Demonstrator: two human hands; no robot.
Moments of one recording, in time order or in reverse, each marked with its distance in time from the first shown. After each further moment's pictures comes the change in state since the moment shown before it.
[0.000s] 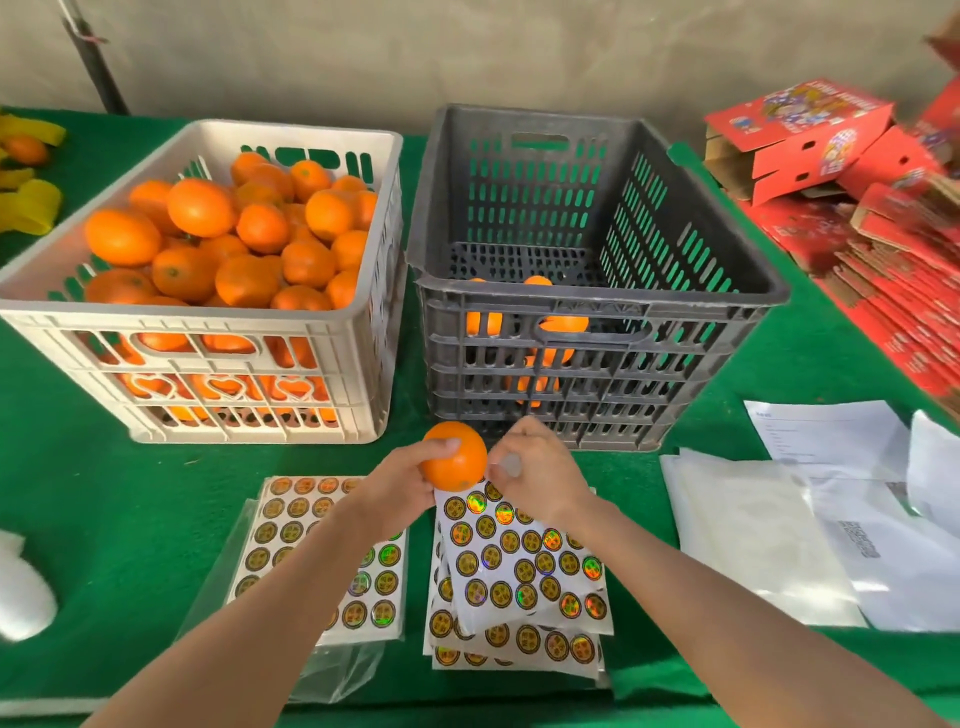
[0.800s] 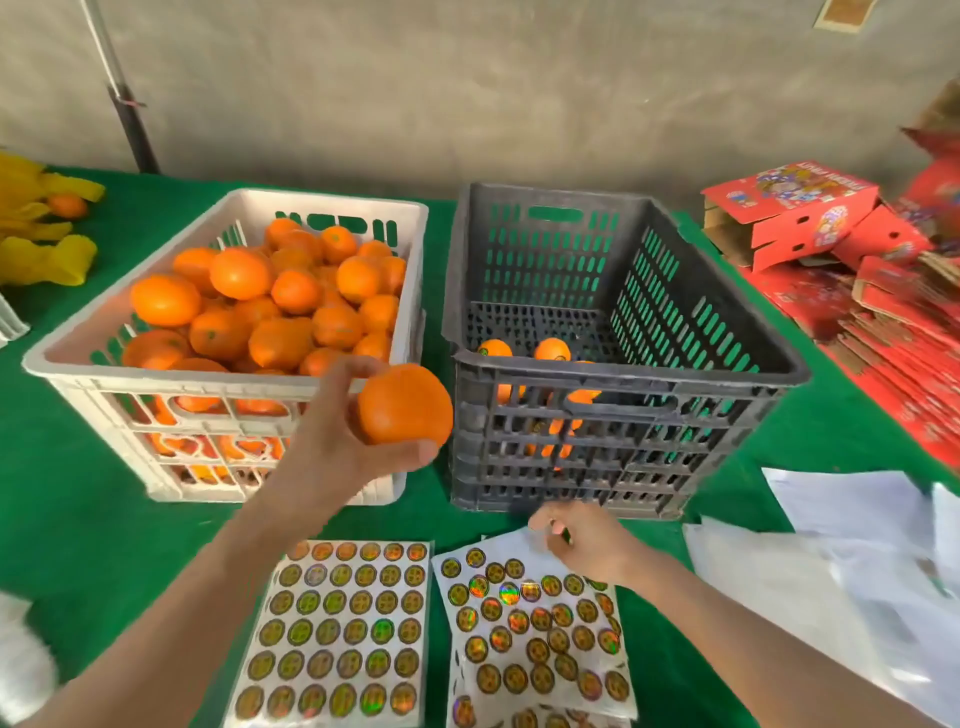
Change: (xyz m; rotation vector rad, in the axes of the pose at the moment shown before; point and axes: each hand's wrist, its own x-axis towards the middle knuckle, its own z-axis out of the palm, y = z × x) left_hand -0.095 0.108 -0.001 0.605 0.311 0.697; right_hand 0.014 0.024 -0.026 -0.164 -0.335 0.052
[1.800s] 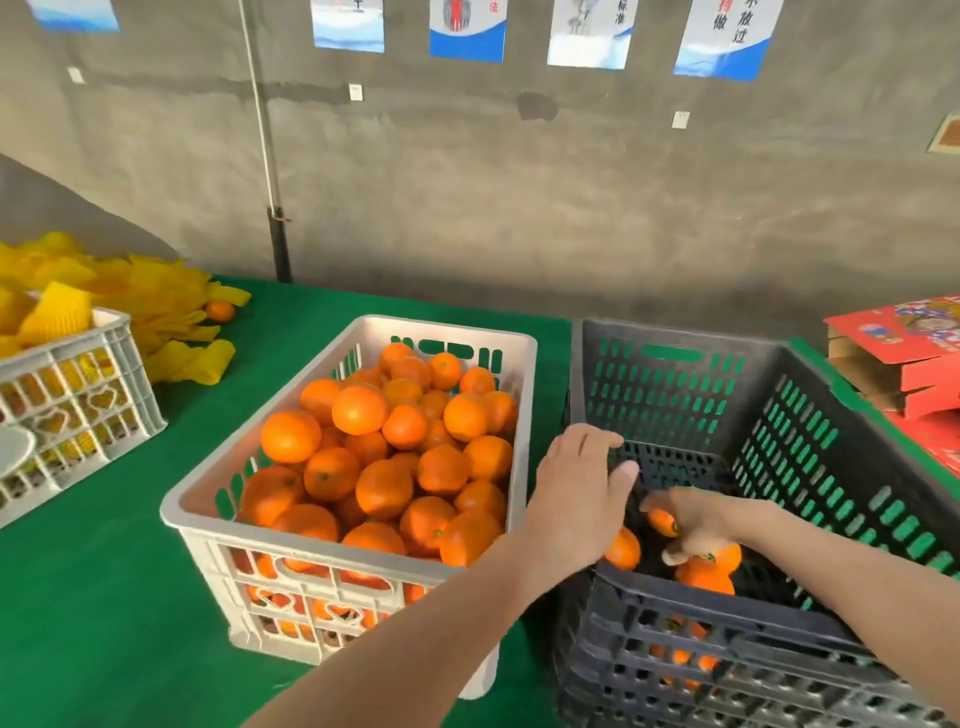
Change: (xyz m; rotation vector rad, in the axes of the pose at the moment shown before) left_hand 0.157 0.009 0.052 0.501 0.066 0.302; right_hand 0.175 -0.013 -0.170 -0.616 -0.229 0.089
